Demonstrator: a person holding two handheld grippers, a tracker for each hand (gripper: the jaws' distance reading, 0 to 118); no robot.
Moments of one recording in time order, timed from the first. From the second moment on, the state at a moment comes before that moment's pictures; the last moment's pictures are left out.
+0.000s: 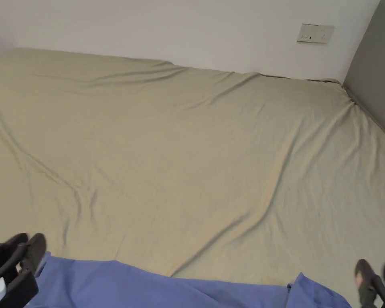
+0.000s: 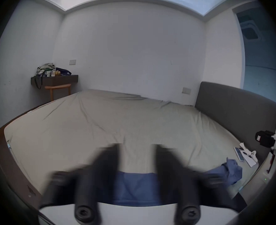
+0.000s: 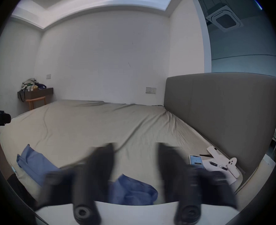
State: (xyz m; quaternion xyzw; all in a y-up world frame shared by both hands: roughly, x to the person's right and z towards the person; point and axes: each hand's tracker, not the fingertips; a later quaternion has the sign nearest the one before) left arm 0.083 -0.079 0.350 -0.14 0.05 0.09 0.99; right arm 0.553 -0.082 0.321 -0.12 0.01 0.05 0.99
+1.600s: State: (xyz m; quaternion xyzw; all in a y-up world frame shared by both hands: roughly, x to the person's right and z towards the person) left arm -0.062 -0.235 0.181 -0.54 -0.20 0.46 0.68; right arm 0.511 -0.081 0.305 -0.19 0.04 0.08 0.98
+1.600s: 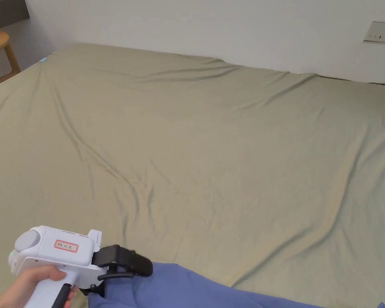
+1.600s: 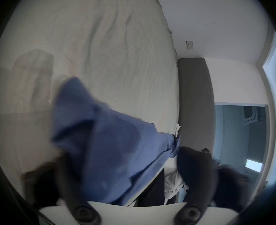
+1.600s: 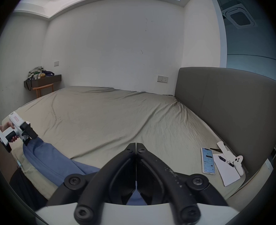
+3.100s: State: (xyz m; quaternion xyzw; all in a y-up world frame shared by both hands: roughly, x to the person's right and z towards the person) left arm 0.117 -0.159 0.155 -0.59 -0.15 0.26 0.75; right arm 0.539 -0.069 0.324 -0.17 0.03 0.05 0.98
